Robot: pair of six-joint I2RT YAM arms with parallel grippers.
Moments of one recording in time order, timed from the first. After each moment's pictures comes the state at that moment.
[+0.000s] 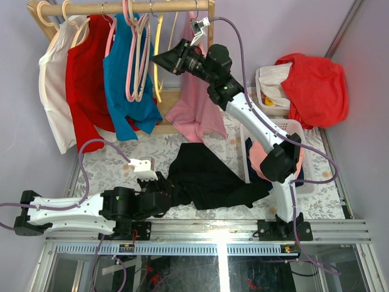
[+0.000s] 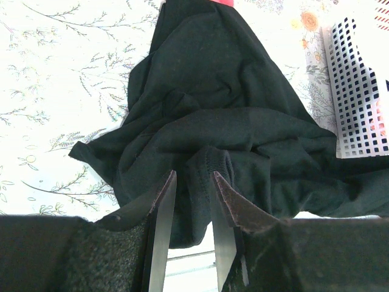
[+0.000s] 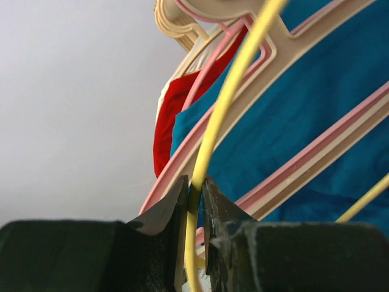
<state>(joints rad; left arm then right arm) -1.47 0.76 0.67 -0.86 -0.94 -1.29 0.67 2.10 2.23 0.19 -0.44 0.84</state>
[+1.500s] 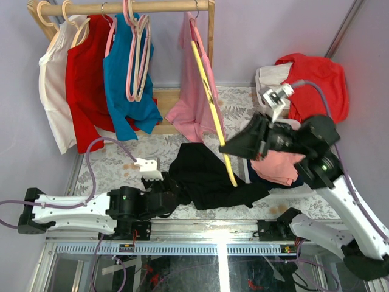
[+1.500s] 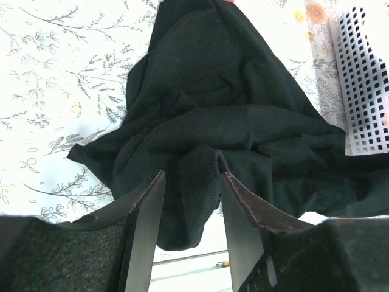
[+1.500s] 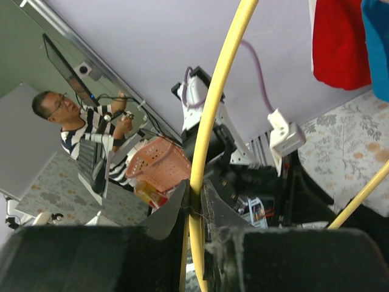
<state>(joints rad) -1.47 0.83 0.70 -0.86 -0.95 -1.28 0.63 0.96 1.24 -0.01 -0.86 0.88</state>
